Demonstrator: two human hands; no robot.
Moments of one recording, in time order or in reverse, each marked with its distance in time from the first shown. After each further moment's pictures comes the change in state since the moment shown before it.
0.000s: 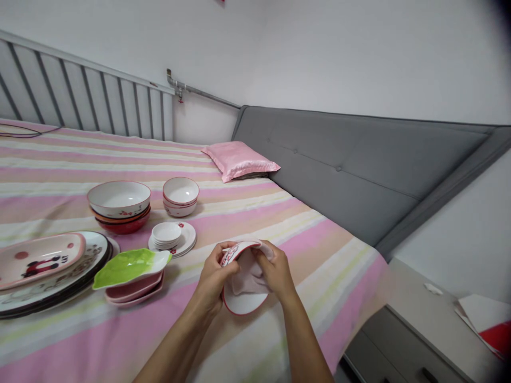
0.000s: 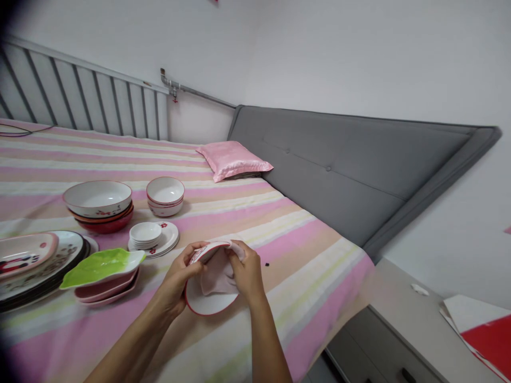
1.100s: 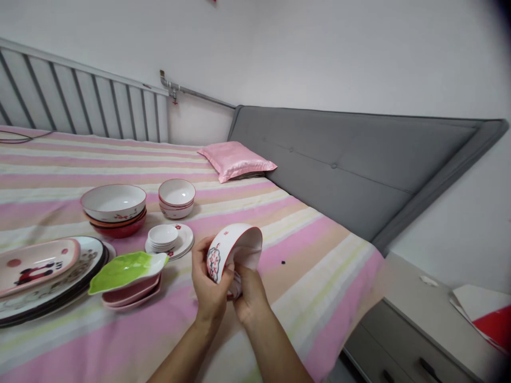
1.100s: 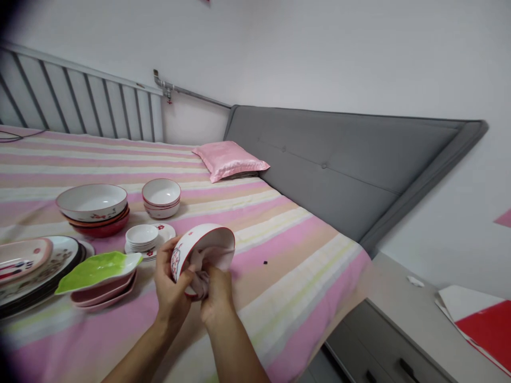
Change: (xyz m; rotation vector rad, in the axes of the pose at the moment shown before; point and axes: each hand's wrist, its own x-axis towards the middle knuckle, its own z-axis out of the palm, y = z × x) left_hand -0.009 -0.018 0.002 0.188 0.216 0.637; right_hand -0.021 -0.017 0.076 0.886 0.215 0.741
